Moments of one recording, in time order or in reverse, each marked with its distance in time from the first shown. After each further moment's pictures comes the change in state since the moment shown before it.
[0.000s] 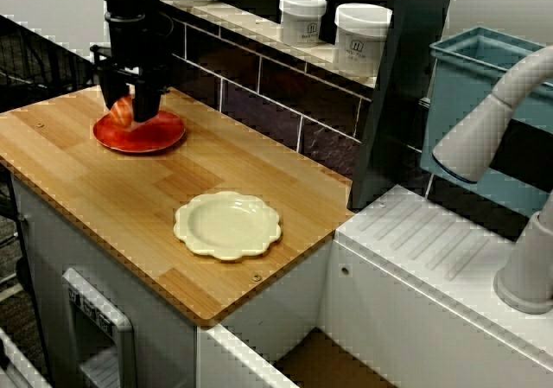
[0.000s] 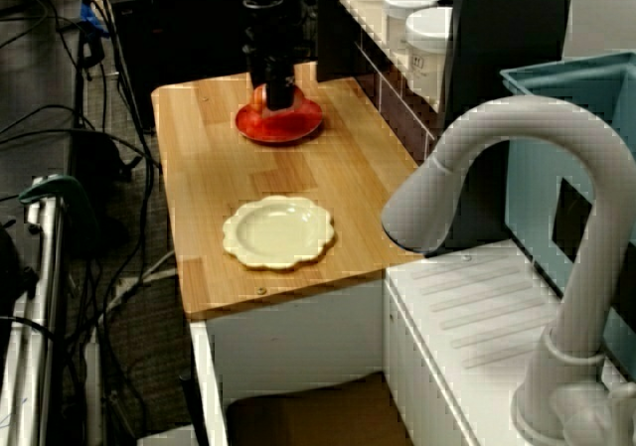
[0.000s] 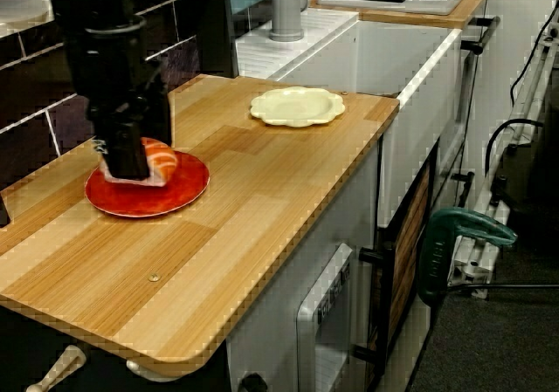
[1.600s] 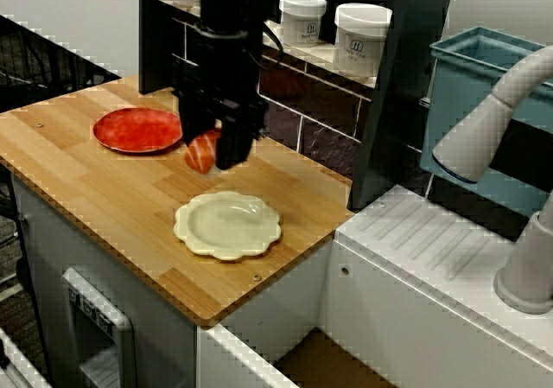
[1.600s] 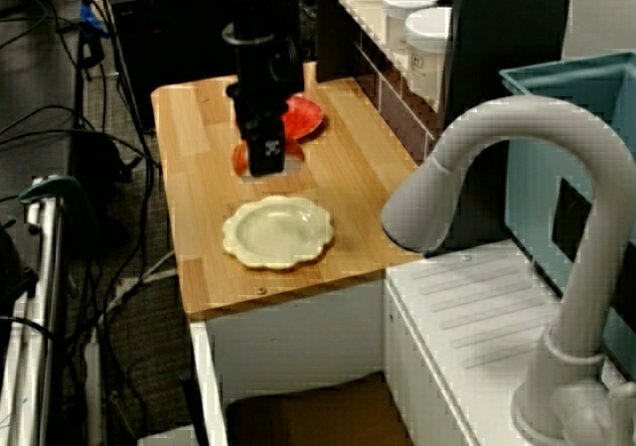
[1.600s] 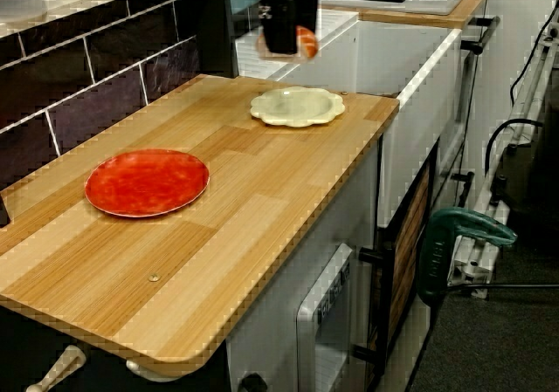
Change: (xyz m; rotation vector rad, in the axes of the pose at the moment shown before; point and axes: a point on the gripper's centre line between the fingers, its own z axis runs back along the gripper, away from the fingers) arm -0.084 -0.173 0.041 0.038 -0.008 -0.220
